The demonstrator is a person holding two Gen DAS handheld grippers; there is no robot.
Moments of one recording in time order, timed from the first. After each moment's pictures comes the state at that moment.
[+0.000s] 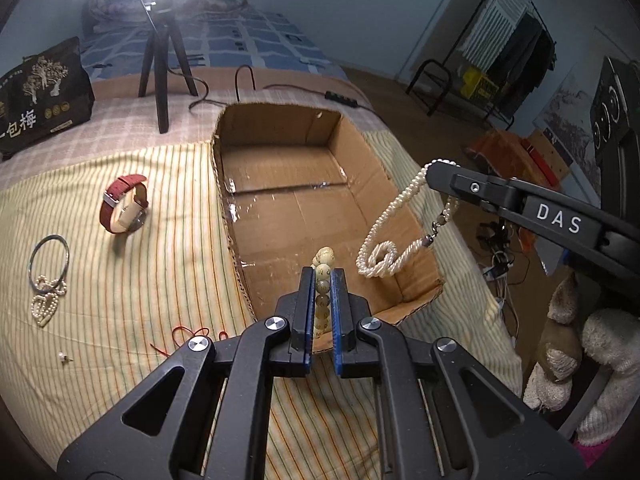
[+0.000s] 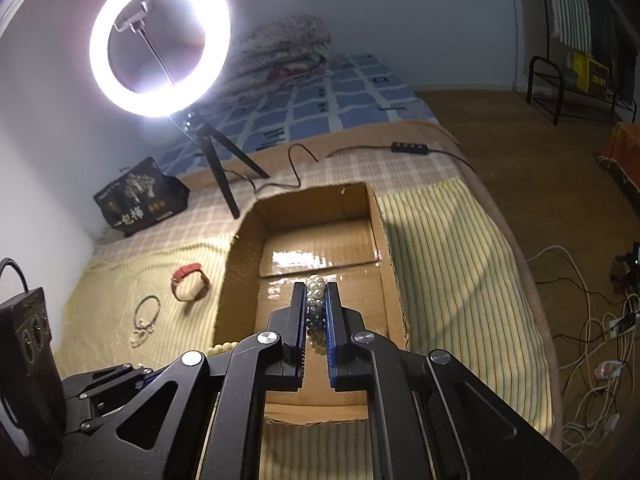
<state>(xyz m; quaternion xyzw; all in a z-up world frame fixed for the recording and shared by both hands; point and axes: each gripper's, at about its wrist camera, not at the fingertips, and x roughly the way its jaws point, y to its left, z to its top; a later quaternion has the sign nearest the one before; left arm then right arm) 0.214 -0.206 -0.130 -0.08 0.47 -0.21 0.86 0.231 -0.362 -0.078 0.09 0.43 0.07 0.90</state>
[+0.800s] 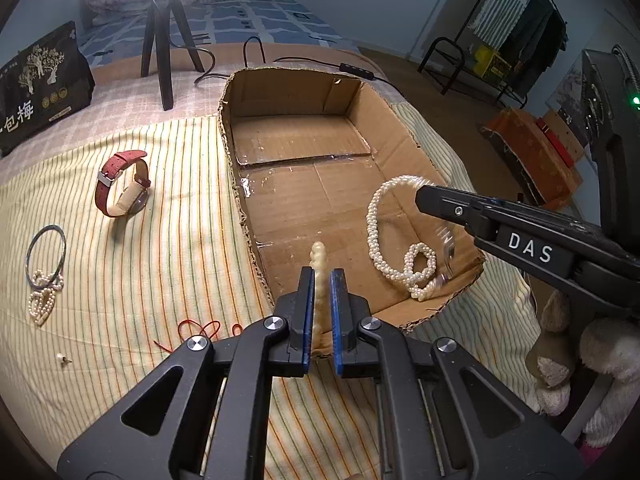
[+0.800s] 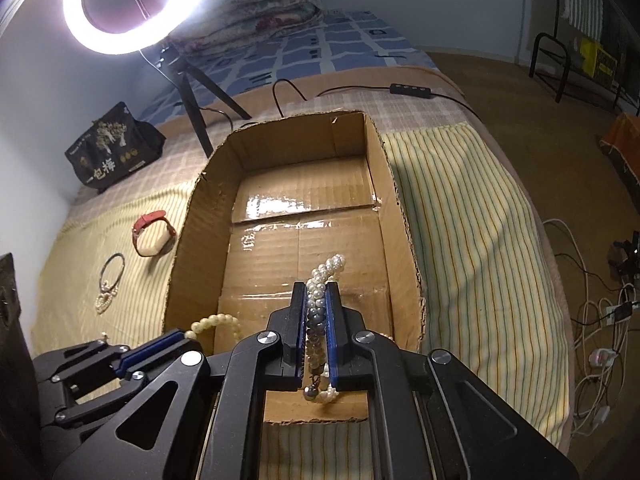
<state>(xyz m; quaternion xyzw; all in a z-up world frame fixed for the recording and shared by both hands) 0.224 -0.208 -0.159 -0.05 0.49 -0.20 0.85 0.239 -0.349 -0.128 0.06 0.49 0.05 0.87</state>
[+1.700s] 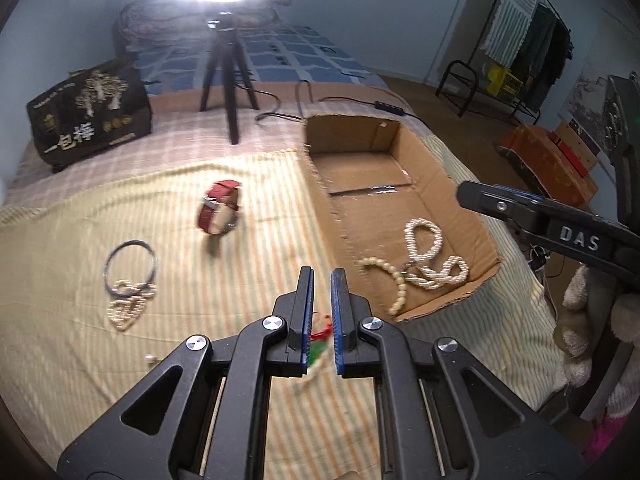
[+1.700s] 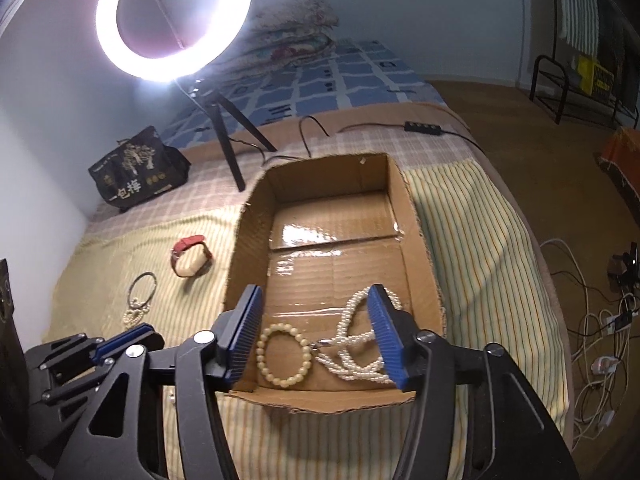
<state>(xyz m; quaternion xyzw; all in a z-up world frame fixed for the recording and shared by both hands) 0.201 -0.135 -0.121 -0.03 0.44 -0.16 0.88 0.218 -0.318 -0.087 0.06 0.44 0.07 0.89</state>
